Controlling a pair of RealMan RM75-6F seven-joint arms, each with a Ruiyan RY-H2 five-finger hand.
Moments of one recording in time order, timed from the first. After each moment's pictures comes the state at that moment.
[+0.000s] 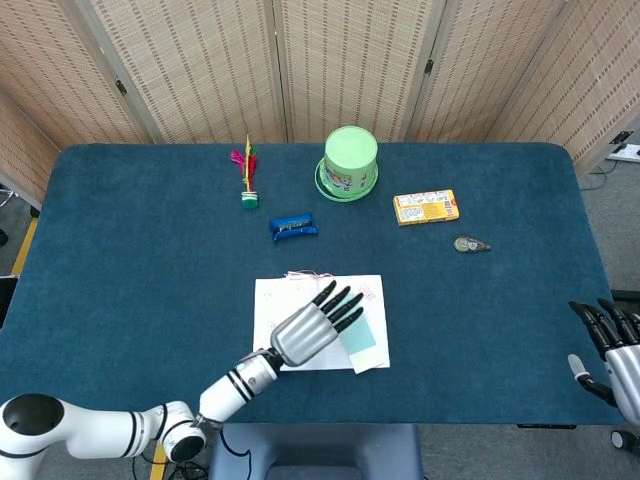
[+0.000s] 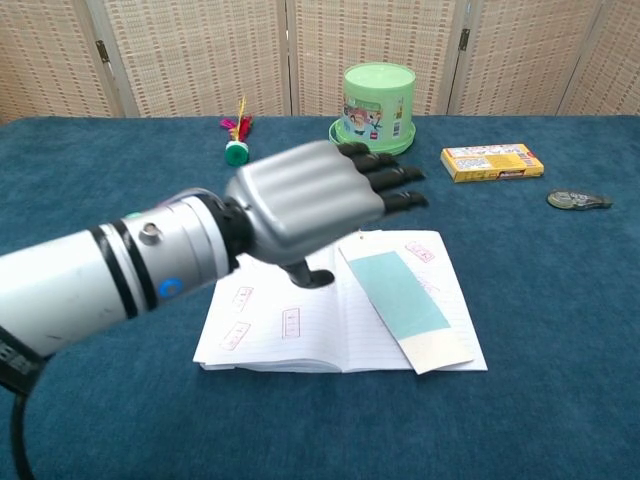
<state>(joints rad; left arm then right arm) -0.90 -1.71 -0.14 -1.55 1.36 1.00 0.96 -0.01 -1.03 0.01 -1.50 -1.69 1.65 0.06</state>
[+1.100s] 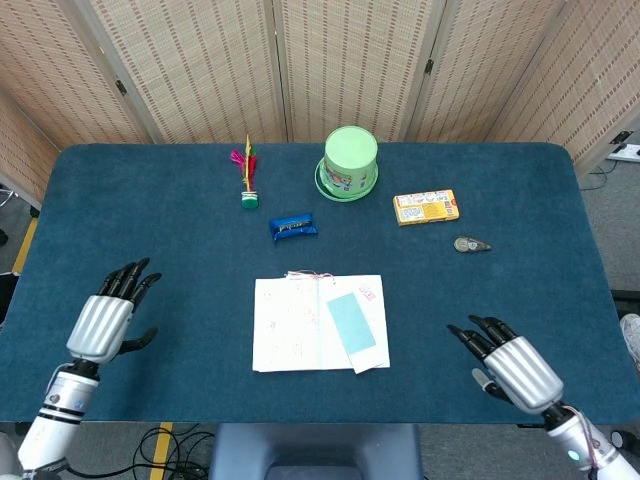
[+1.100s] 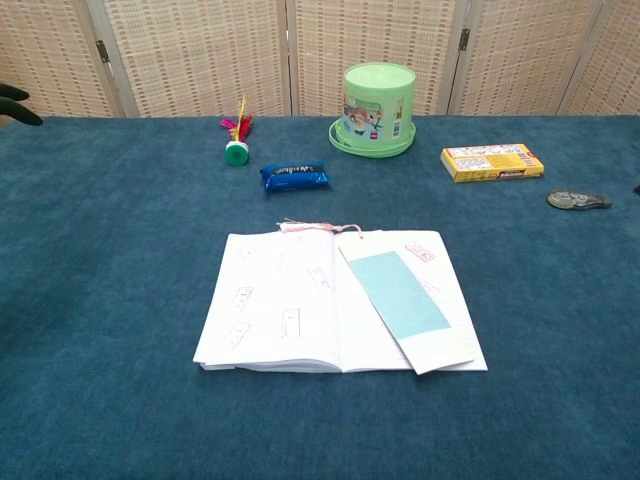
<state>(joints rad) -0.41 -1.16 -0.01 -1.77 1.37 1.35 0.28 0.22 -1.09 -0.06 -1.61 -1.89 1.32 -0.07</state>
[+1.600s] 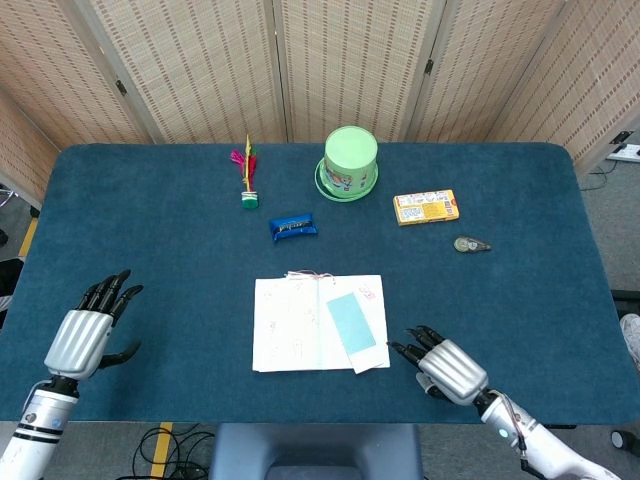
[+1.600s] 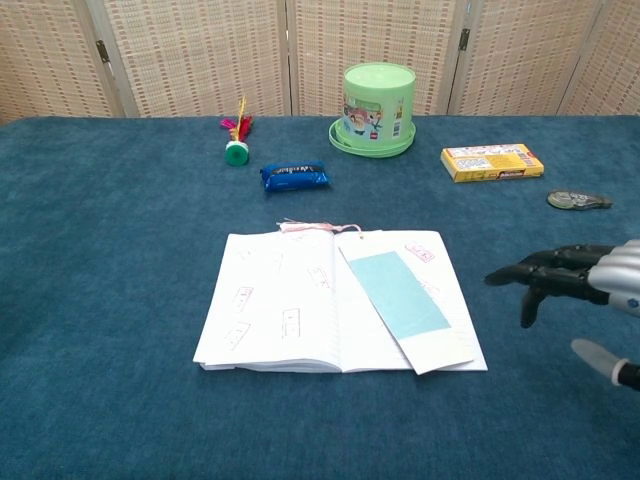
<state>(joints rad) -0.33 -1.12 0.02 -1.76 1.44 1.38 0.21 0.38 -1.27 -0.07 -1.61 -1.80 1.01 -0.09</state>
